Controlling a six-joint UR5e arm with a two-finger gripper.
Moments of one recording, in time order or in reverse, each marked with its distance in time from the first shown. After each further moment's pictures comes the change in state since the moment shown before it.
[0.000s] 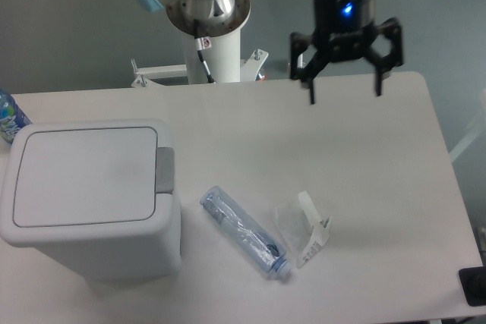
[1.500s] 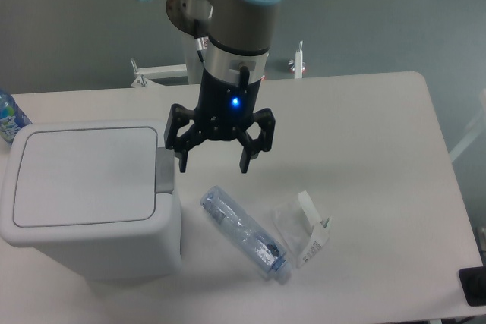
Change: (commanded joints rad) arm -0.173 -0.091 -0.009 0.003 -0.135 -0.131
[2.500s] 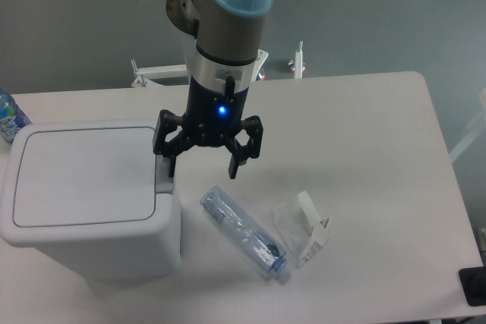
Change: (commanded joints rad) arm -0.011 -0.009 -0.003 0.014 0.003 0.000
